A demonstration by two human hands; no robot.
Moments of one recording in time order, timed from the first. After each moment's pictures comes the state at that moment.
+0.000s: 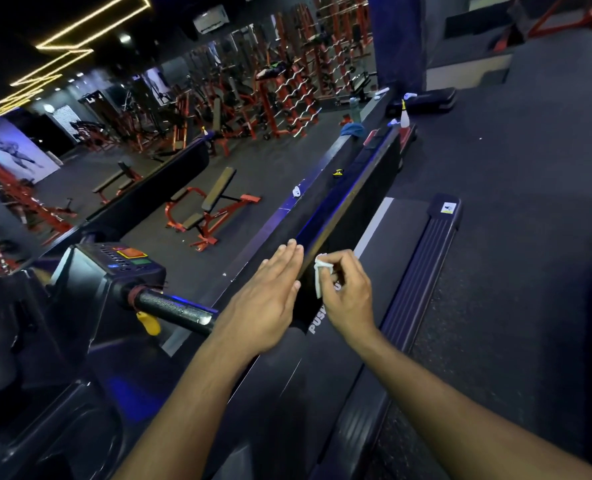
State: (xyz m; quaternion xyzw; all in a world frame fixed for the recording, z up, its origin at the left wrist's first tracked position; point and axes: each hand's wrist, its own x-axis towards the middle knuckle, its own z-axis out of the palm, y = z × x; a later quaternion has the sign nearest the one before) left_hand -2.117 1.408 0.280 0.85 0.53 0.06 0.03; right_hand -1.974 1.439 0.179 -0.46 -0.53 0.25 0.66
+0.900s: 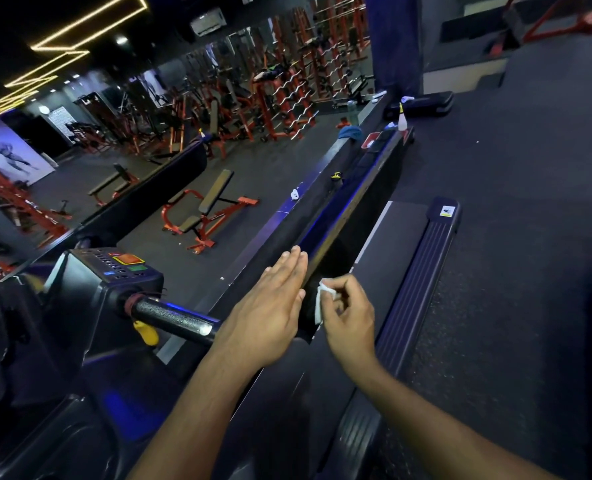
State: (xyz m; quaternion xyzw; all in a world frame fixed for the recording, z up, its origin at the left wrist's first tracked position) left_hand -2.113 1.408 0.286 0.85 0.52 0.06 0.03; right_hand -1.989 1.416 0.172 -0.49 -0.47 0.32 0.66
